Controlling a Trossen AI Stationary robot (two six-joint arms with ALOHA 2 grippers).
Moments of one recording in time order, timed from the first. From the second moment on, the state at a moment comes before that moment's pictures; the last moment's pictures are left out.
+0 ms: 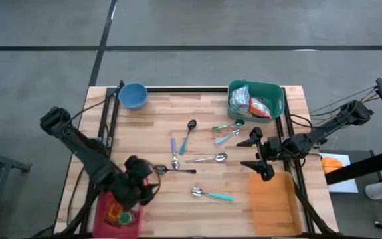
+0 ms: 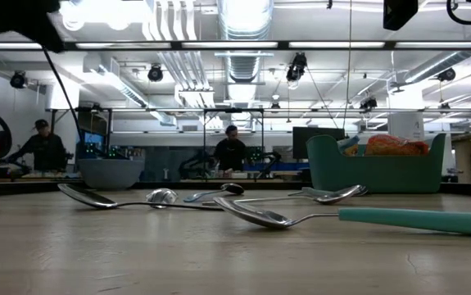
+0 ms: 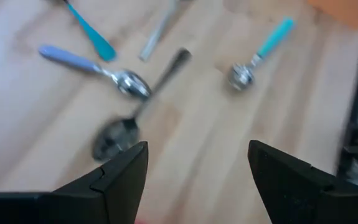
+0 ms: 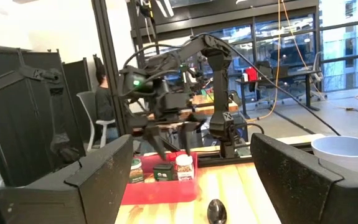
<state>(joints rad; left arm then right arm) -0.75 1.42 1.10 -0.86 -0.57 -1.21 0.48 0.82 0.35 0.68 0.38 0.12</state>
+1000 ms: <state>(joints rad) -0.12 1.42 1.01 -0.55 -0.46 -0.73 0.48 0.82 0.35 0.68 0.39 0.12</state>
